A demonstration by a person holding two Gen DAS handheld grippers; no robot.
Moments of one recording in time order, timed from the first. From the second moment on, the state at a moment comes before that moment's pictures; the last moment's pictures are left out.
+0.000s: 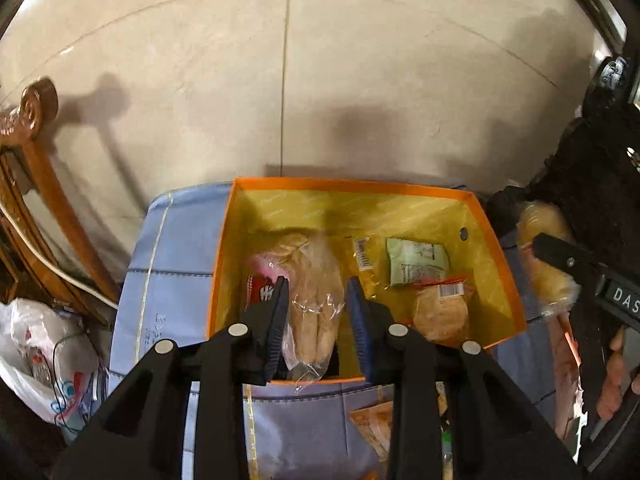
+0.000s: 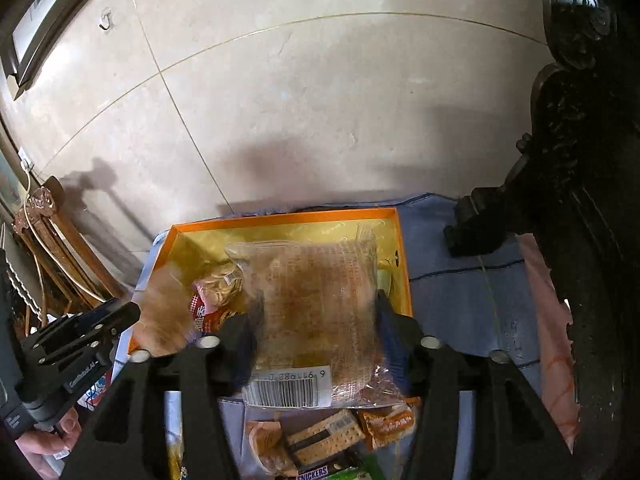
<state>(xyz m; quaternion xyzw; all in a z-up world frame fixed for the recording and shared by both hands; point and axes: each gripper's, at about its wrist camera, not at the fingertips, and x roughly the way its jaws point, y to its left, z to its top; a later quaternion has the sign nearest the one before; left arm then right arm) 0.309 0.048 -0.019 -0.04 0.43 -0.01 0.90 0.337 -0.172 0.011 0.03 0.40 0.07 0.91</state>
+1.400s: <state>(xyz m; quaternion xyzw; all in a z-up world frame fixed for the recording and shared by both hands) 0.127 0.029 -0.193 0.08 0.51 -0.11 0.85 0.276 -0.088 -0.177 -0.07 0.54 0.14 0.83</state>
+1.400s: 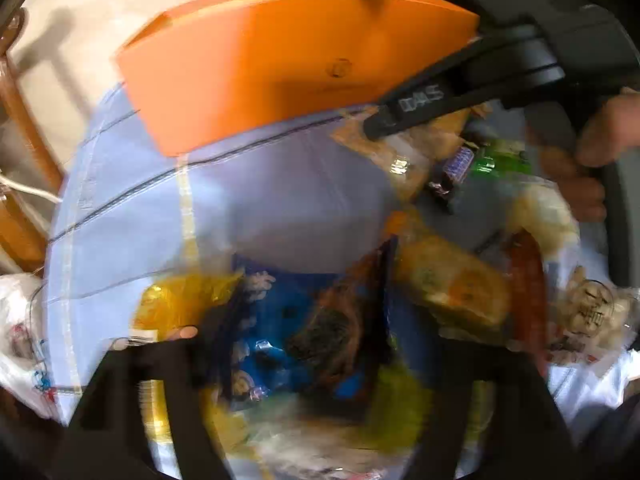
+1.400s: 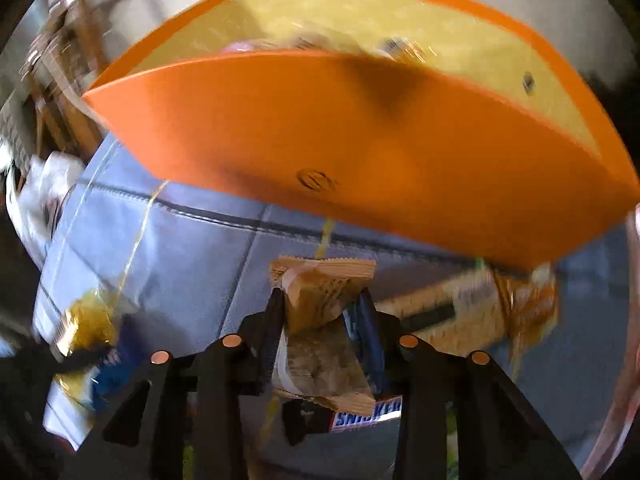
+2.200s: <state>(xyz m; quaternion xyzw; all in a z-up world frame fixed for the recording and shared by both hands) 0.100 0.092 -0.121 -0.06 0.47 -0.10 0.88 0.247 -0.121 -0.128 0.01 0.52 0.16 0.84</state>
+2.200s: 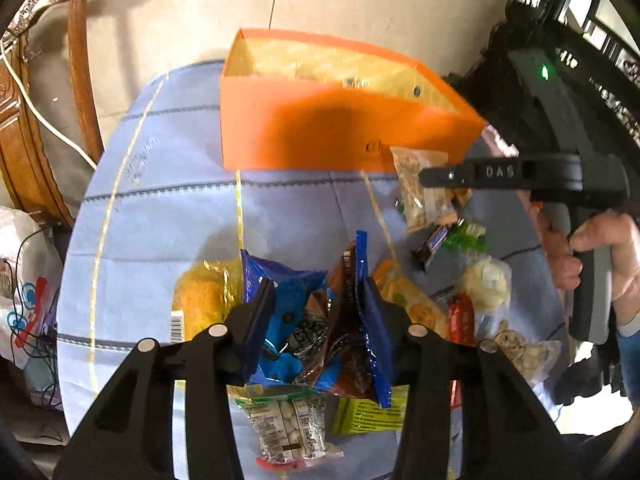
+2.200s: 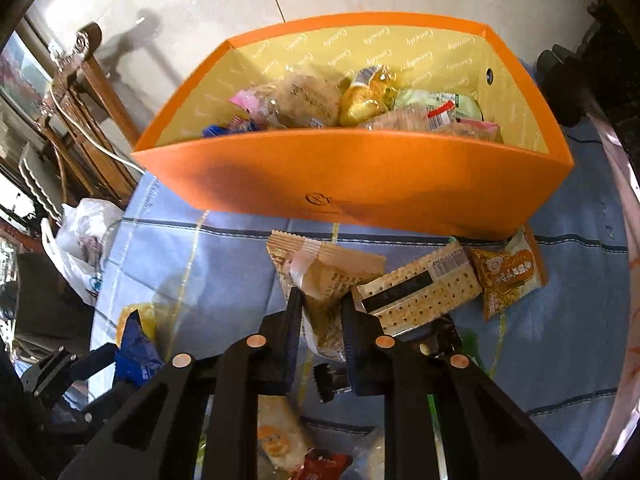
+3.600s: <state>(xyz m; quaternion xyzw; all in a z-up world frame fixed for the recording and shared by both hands) 0.296 0.063 0.045 -0.02 0.32 -0.03 0.95 0.336 -0.191 0.040 0.05 0.34 0.05 0.94</state>
